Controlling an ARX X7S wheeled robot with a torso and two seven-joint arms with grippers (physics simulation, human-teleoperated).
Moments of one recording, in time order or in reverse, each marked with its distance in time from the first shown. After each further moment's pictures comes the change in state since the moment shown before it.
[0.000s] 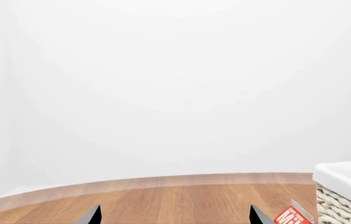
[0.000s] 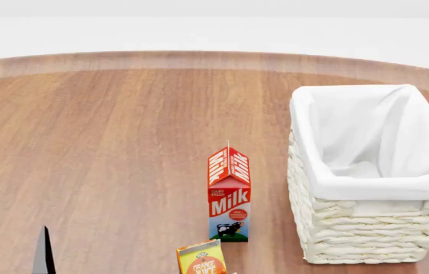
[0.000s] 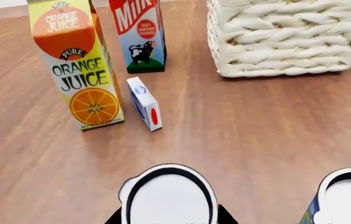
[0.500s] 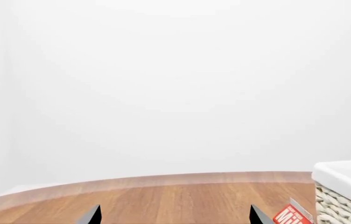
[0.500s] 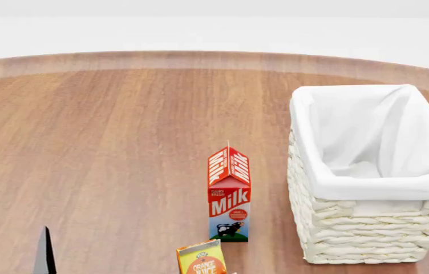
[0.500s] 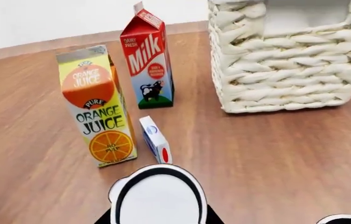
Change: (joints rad) left arm -0.003 -0.011 0.009 -0.003 -0.011 0.000 -0.013; right arm -0.050 0.031 -0.013 -0.162 0.065 0.015 0.024
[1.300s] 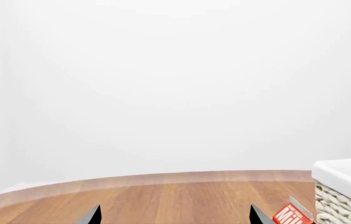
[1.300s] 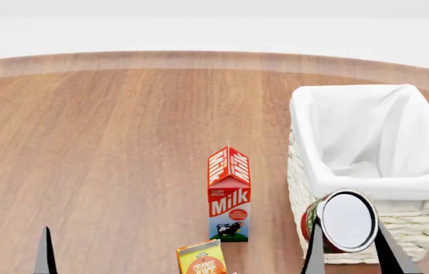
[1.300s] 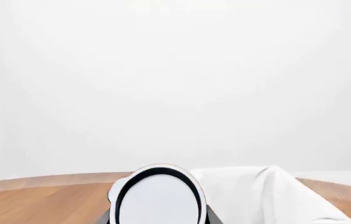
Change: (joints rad) left arm -0.008 -0.016 0.008 -0.013 -0.020 0.007 -0.015; right arm 0.365 0.174 0.108 -0.502 0.177 0.359 0.207
